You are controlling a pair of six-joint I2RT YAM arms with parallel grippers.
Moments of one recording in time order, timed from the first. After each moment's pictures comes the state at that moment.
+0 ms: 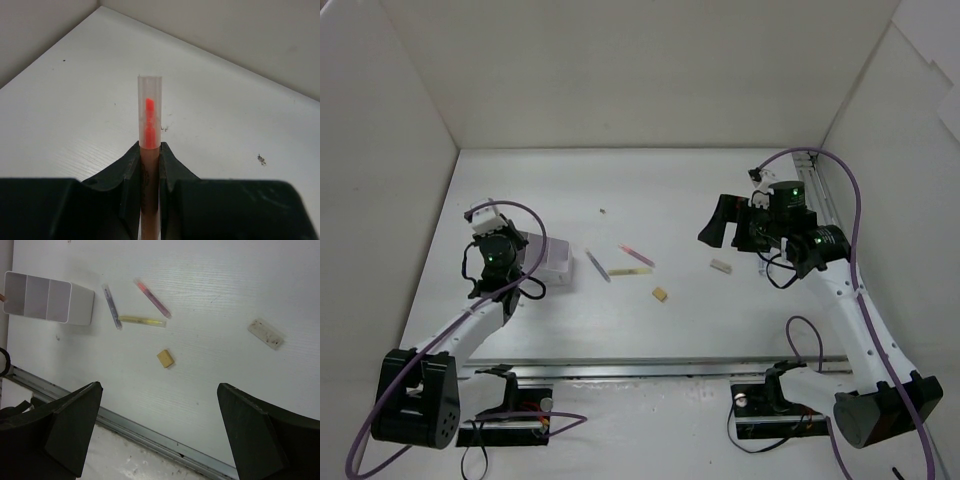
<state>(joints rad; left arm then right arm) -0.14 1.15 0.50 0.54 -0.42 -0.31 0.26 1.12 1.19 -0.75 -0.30 0.39</state>
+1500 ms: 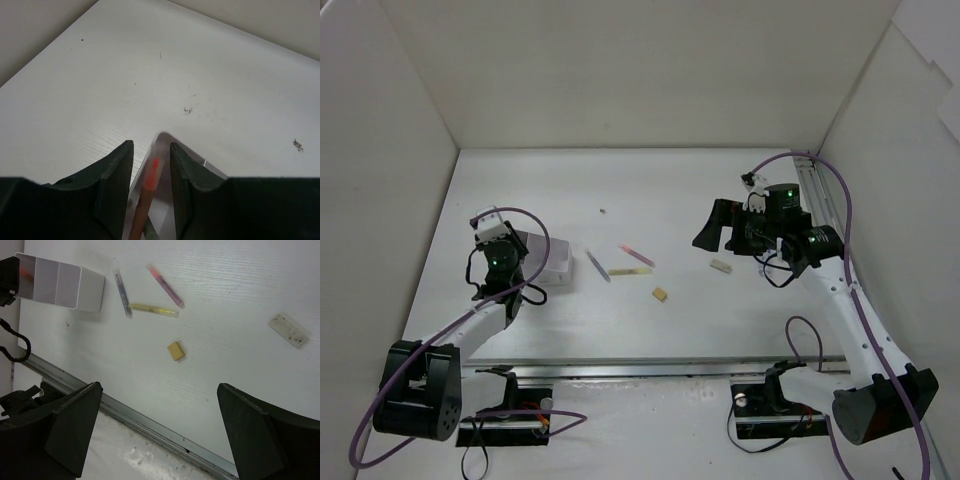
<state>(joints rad) -0.14 1.19 0.44 0.58 -0.47 -0.25 0.25 1.14 1.14 -0.72 -0.40 0.39</state>
